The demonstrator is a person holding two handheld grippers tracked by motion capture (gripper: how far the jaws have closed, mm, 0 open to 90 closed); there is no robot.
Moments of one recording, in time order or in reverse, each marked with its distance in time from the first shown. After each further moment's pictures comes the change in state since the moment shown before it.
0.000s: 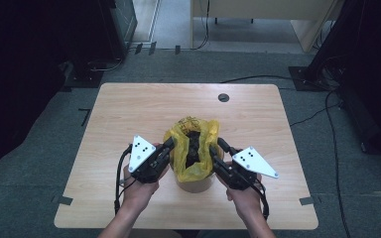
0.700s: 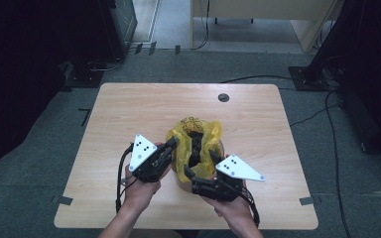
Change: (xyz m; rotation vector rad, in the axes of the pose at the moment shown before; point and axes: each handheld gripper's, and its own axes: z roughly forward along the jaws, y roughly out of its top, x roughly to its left) left arm -0.002 0.005 0.001 -0.009 -0.025 -0.015; right arm 0.041 0.000 -0.002 0.128 0.150 0.049
